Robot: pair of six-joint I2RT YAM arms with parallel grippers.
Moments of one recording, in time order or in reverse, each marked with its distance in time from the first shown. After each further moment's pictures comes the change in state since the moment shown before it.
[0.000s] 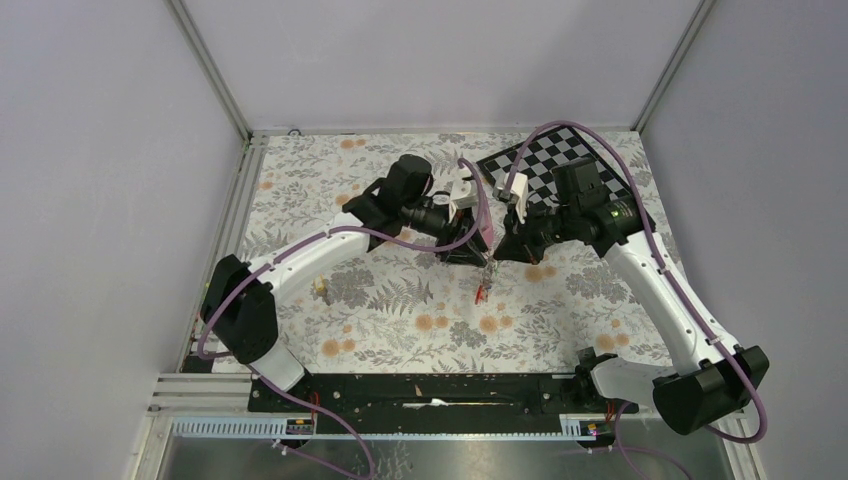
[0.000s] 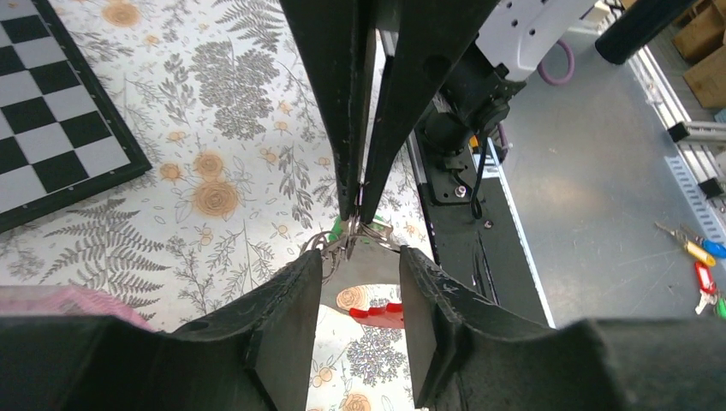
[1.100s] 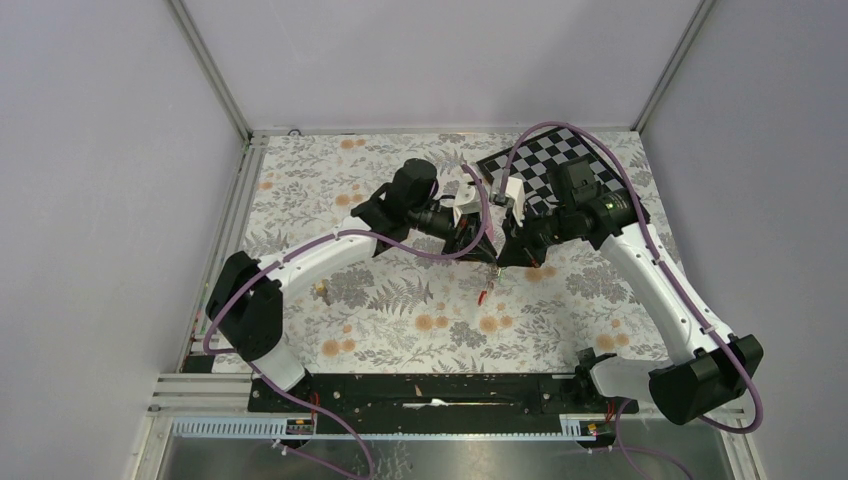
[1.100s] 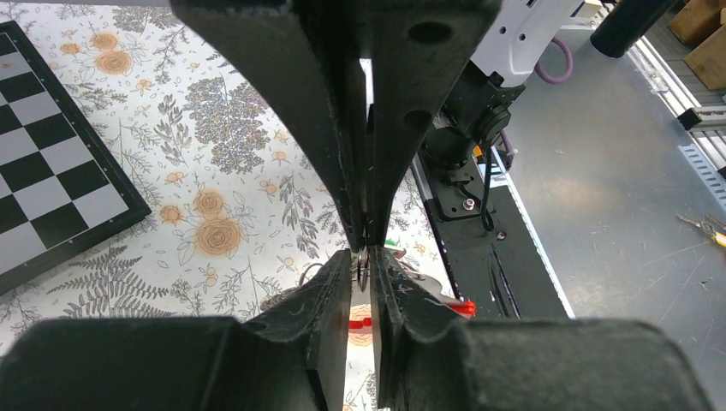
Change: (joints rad) left arm -0.038 0.037 -0.035 0.169 0.029 -0.004; right arm 0.007 0.048 0.043 -0.127 0.024 -0.055
